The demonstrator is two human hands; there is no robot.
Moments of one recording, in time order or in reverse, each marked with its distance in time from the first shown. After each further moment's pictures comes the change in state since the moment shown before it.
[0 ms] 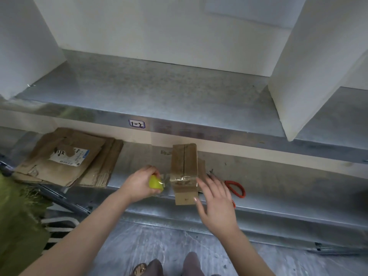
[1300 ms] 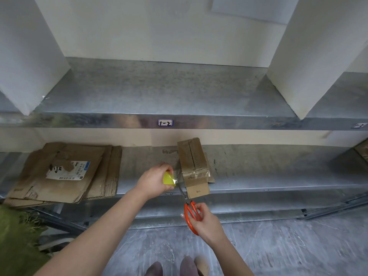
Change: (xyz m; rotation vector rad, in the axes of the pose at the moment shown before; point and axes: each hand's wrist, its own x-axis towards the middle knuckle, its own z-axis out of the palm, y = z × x) left_hand 0.006 -0.009 -0.016 0.011 -0.049 0.202; right_hand -0.037 -0.109 0.037 0.705 -0.345 0.841
